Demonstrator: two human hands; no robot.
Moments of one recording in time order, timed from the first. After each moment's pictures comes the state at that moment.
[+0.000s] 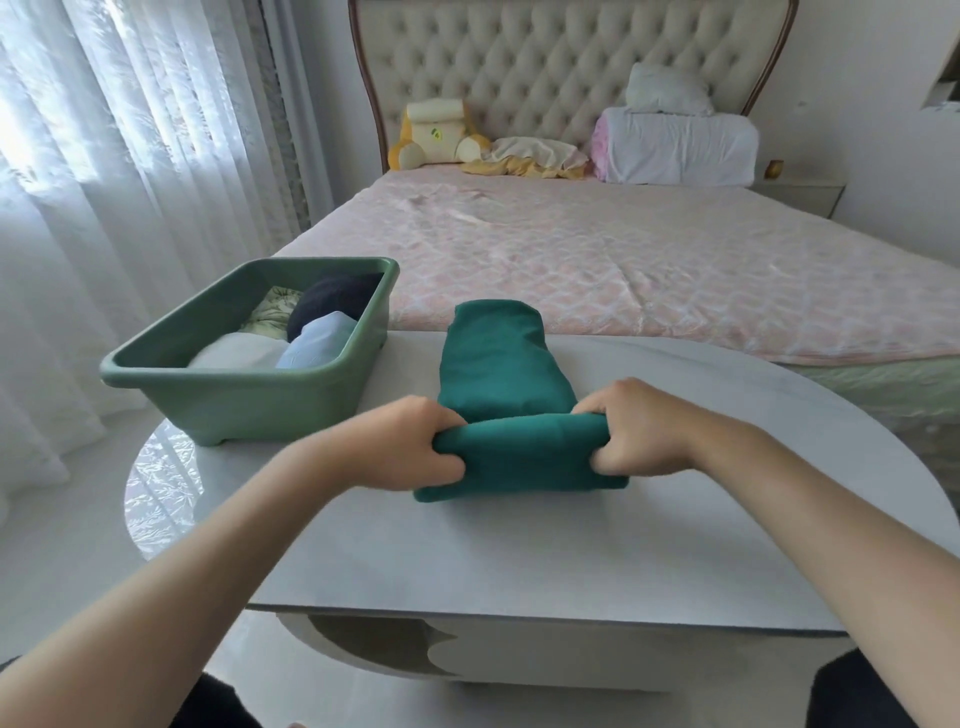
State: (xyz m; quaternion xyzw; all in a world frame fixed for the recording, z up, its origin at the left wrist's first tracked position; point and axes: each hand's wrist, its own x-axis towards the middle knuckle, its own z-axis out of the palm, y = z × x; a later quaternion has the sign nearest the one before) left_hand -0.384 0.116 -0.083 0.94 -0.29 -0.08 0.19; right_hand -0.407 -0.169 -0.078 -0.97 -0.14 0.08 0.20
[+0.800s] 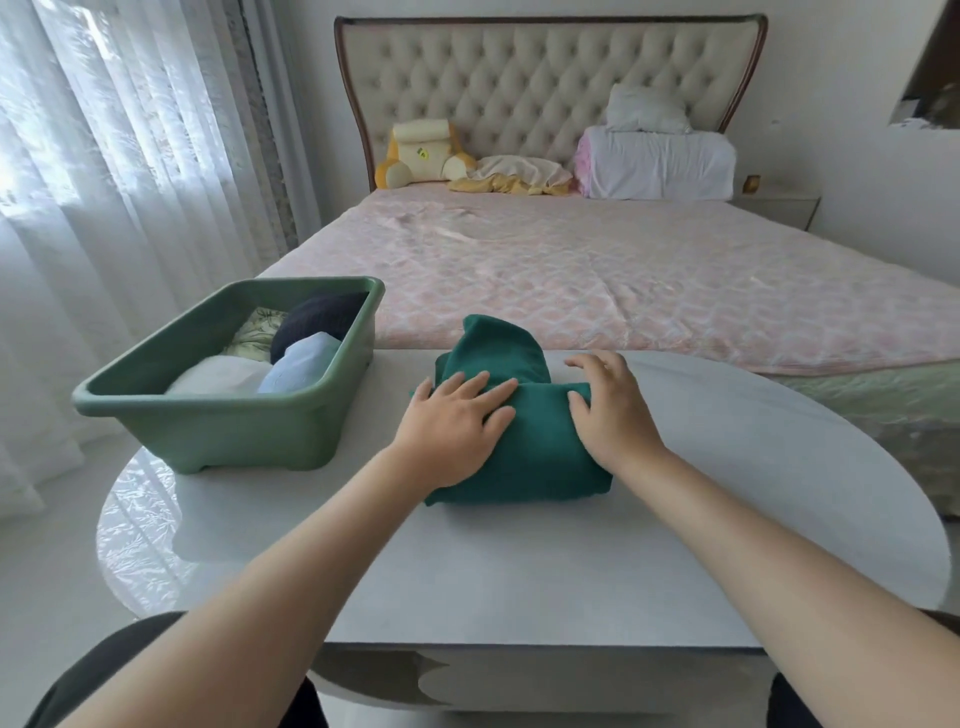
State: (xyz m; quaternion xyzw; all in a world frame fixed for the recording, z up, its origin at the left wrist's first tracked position) left_hand -0.334 0.048 -0.122 0.97 -0.24 0.08 0.05; right_hand -0.347 -0.171 -0.140 -0.93 -0.03 -0.26 0.27
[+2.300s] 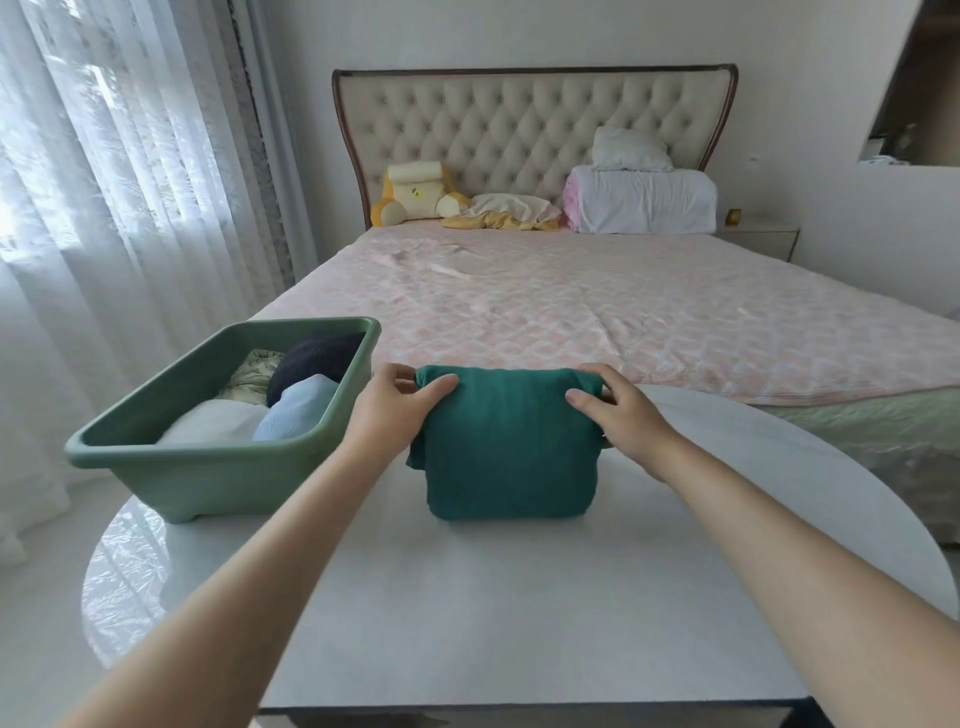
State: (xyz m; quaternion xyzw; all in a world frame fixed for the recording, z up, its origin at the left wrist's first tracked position) left_hand -0.303 0.084 -0.074 0.83 -0.01 0.08 0.55; right_hand -0.340 -0.194 -0.095 -0.80 0.00 -0.07 0.59
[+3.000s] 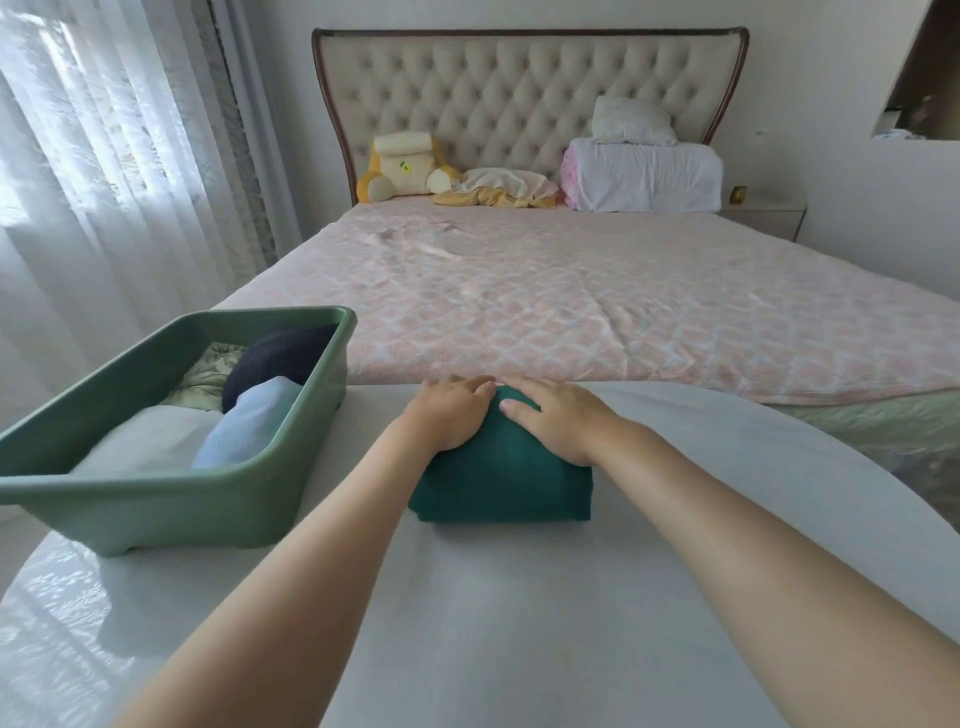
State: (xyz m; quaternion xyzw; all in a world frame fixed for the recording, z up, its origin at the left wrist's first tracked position) left_hand -0.217 0.009 -0.100 0.97 -0.20 -0.06 0.12; right_hand -0.264 -0.164 -0.106 -0.98 -0.07 0.01 0.21
